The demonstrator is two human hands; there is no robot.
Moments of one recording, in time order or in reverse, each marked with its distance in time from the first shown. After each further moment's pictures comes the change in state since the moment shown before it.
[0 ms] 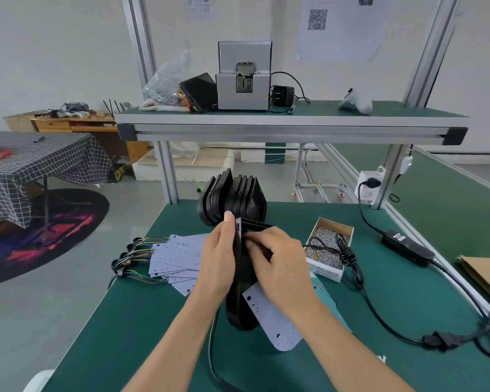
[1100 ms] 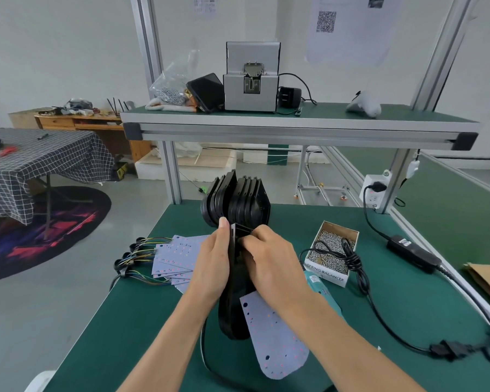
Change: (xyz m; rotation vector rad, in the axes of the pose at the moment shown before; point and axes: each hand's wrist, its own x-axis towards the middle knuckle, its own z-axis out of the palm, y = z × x) left_hand 0.003 -0.008 -0.020 0.076 0.006 -0.144; right_hand 0.015 -0.010 0.009 -0.410 -0.240 -0.165
